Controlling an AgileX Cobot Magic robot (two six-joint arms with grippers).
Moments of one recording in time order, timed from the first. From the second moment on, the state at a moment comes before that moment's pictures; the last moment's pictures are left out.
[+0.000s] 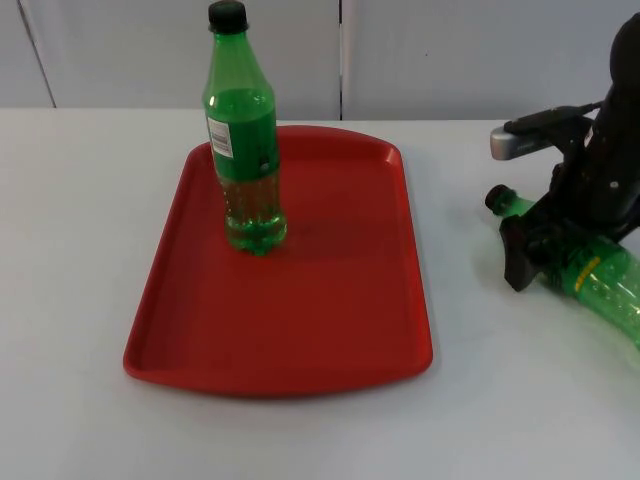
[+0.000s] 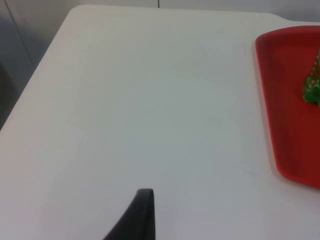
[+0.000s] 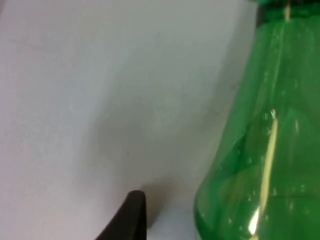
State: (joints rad) right arm 0.28 2.25 -1.50 0.01 0.70 -0.23; left arm 0.16 0.00 -0.50 -0.08 1.08 0.05
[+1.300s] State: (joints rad) right arm 0.28 2.26 -1.61 0.03 0.77 -0.25; left arm 0.16 0.00 -0.50 -0.08 1.08 0.05
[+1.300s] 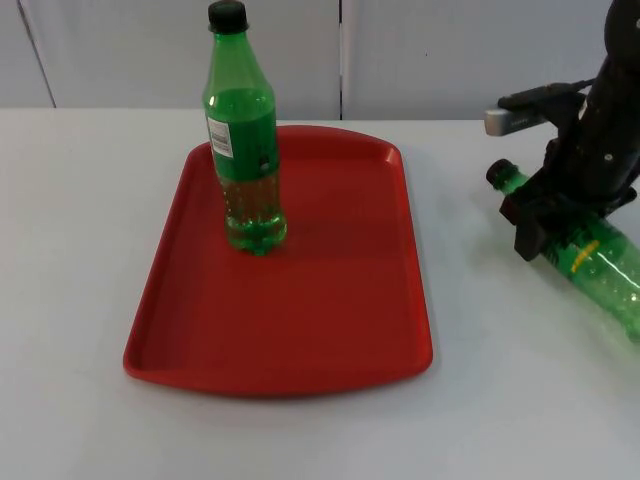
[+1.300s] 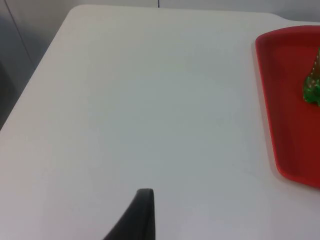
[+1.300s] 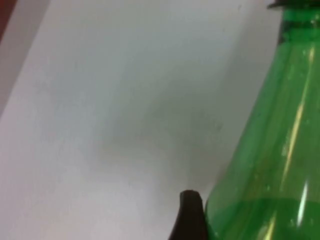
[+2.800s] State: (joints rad) right arm 0.29 2.27 -1.50 0.05 0.61 -0.25; left arm 0.16 0.00 -0.50 -0.08 1.08 0.05
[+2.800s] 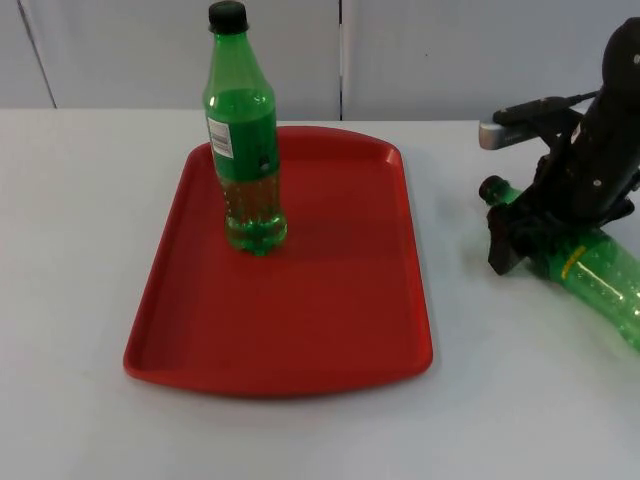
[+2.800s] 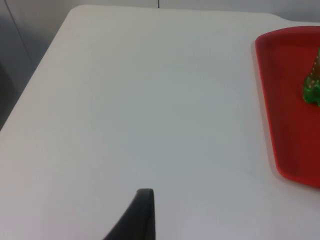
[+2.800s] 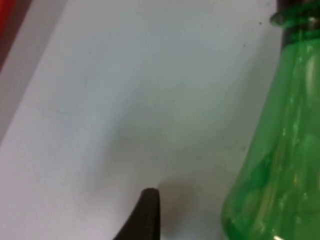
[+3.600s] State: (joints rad) right arm 0.28 2.30 -1.53 0.03 0.65 -0.25; left arm 0.16 0.00 -0.50 -0.08 1.08 0.05
